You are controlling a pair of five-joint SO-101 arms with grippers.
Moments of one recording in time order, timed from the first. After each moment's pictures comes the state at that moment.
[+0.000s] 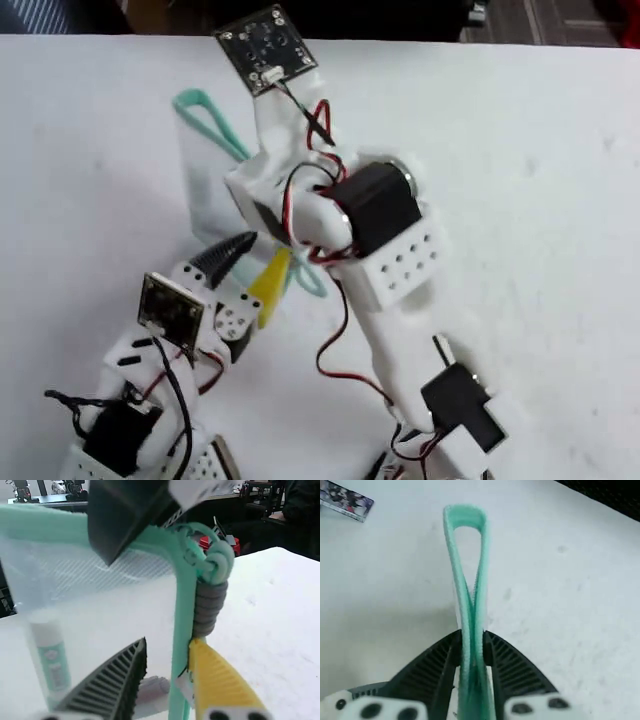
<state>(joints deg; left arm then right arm) 21.9 -103.7 77.4 45.7 1.0 -38.0 -2.5 -38.7 97.3 -1.2</state>
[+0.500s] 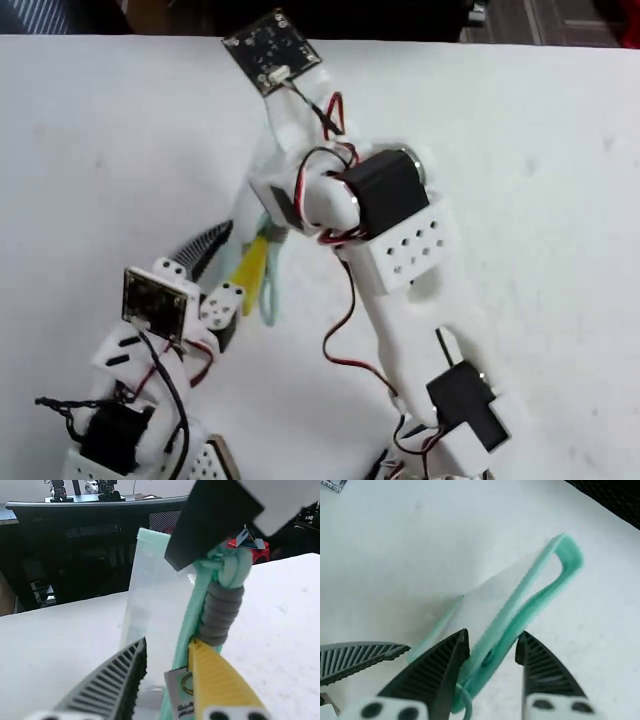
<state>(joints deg) 15.6 -103.7 77.4 45.7 1.0 -35.3 -2.7 -35.7 97.4 7.8</state>
